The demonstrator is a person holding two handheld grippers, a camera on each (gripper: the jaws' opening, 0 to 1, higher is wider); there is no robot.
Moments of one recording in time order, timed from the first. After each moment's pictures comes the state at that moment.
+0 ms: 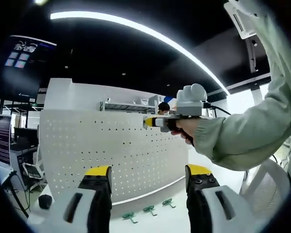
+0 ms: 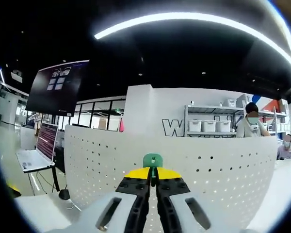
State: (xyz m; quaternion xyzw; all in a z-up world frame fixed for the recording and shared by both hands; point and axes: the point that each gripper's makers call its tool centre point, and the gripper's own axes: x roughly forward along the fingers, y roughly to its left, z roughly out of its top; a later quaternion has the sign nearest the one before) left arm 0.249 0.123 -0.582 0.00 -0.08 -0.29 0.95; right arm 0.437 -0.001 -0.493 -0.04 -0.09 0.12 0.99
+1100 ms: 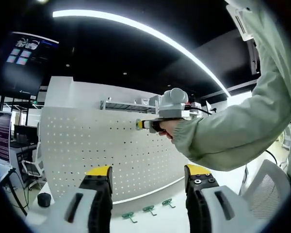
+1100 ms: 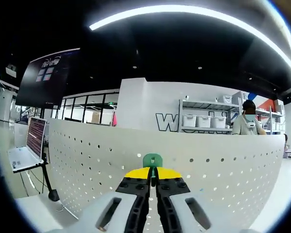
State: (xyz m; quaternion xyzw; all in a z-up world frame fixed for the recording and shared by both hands) left arm 0.252 0.127 -0.583 -0.01 -0.08 -0.29 0.95; right arm 0.483 0.005 -0.498 -0.04 -0.07 0.10 0.99
